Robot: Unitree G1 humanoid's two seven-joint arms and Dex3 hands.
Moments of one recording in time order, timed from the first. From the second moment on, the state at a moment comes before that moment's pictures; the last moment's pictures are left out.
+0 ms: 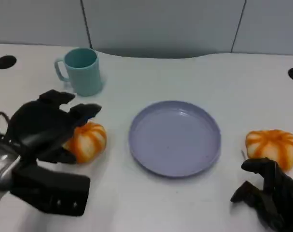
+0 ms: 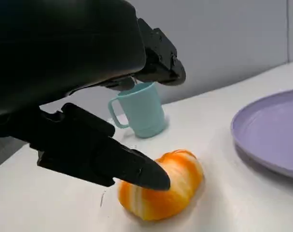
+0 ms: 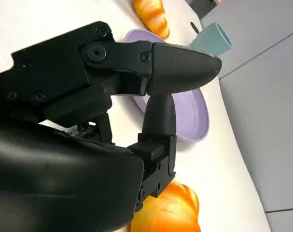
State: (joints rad) left arm -0.36 0.51 -0.19 0.25 1.00 -0.35 -0.11; right arm 0.04 0.02 -0.17 0.21 0.38 0.19 0.33
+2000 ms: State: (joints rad) left arm -0.85 0.25 -0.60 1.34 0.78 -0.33 0.29; right arm 0.08 0.04 -0.18 0.10 0.41 0.27 0.25
